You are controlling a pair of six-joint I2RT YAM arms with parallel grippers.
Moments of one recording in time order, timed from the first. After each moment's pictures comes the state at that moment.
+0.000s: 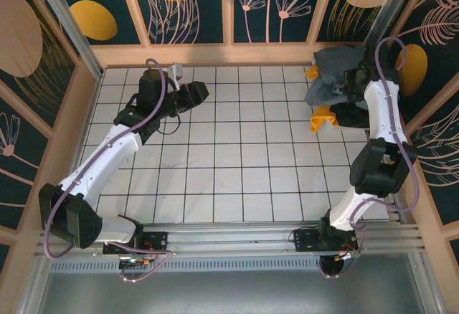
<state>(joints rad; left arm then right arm) -0.42 1.38 1.24 -0.27 0.31 -0.79 -0.19 1.72 1.72 -0.87 -0.04 1.28</state>
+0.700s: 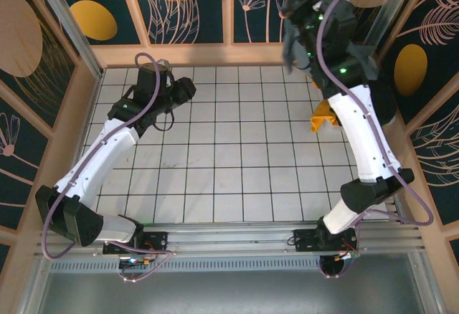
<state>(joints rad) -0.42 1.39 1.40 -0.57 -0.03 -0.79 0.48 1.62 2.08 -0.32 0.25 0.76</state>
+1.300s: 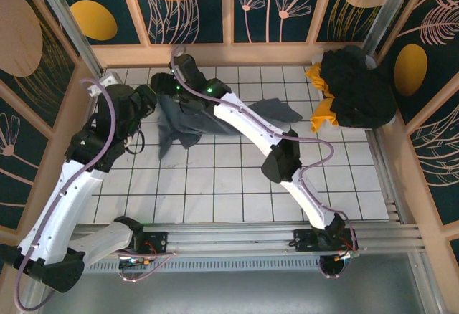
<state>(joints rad) -0.42 1.04 1.29 -0.74 -0.40 -0.83 0.90 2.44 2.62 -0.69 0.00 0.83</state>
